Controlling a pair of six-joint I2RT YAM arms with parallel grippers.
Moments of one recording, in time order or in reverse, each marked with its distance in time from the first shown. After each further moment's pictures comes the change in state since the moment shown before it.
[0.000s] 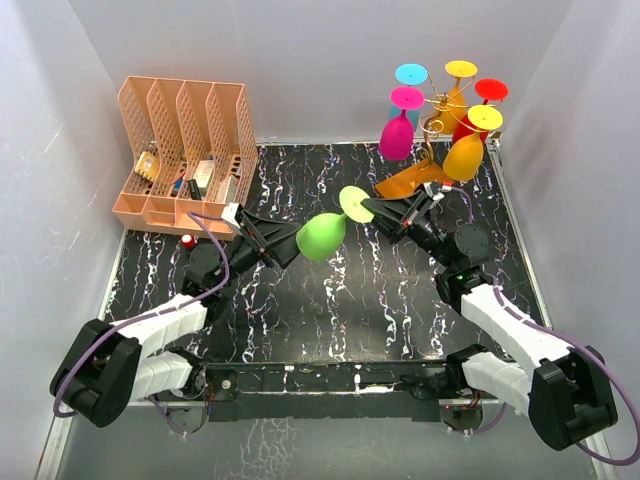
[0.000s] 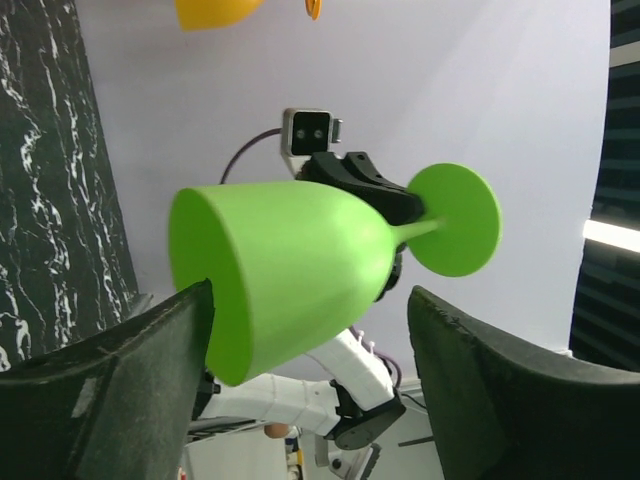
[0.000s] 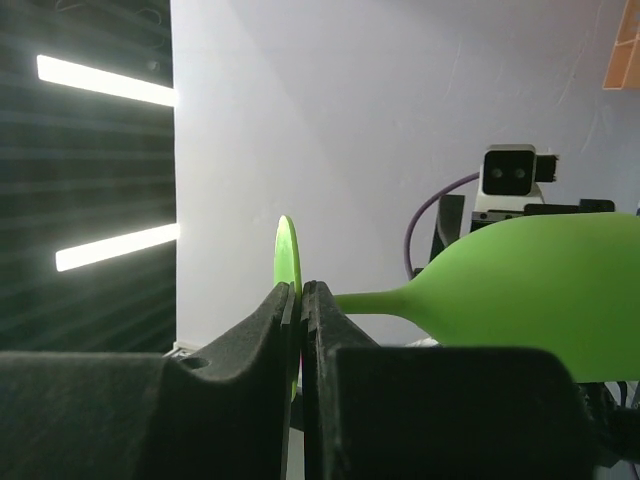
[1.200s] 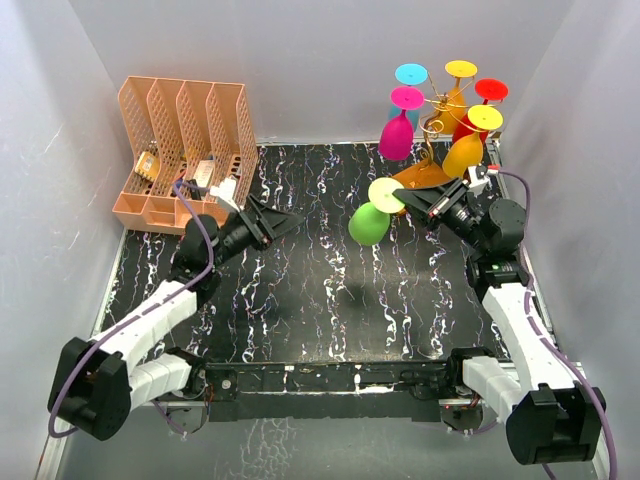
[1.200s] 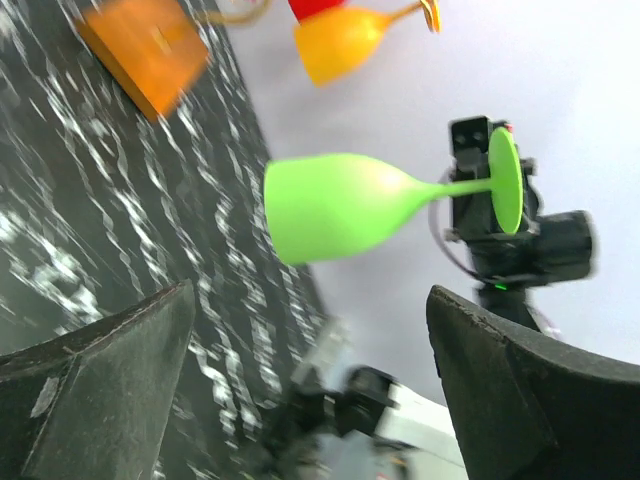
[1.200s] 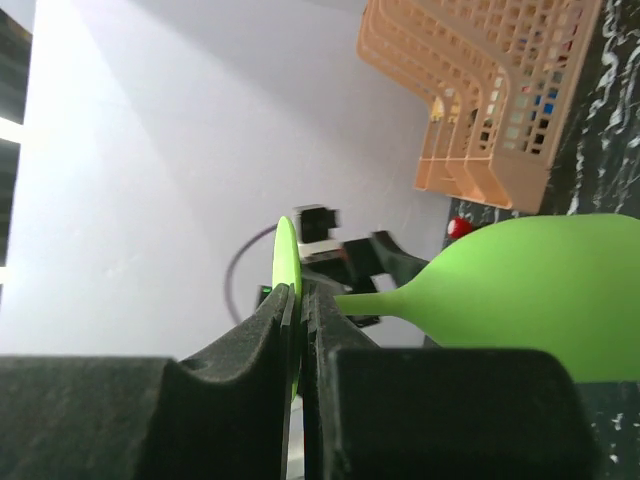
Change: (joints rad) left arm 0.087 -0.080 0.295 -0.604 -0.001 0.661; right arm -0.310 -0.089 0.173 -0.546 -0.187 -0.461
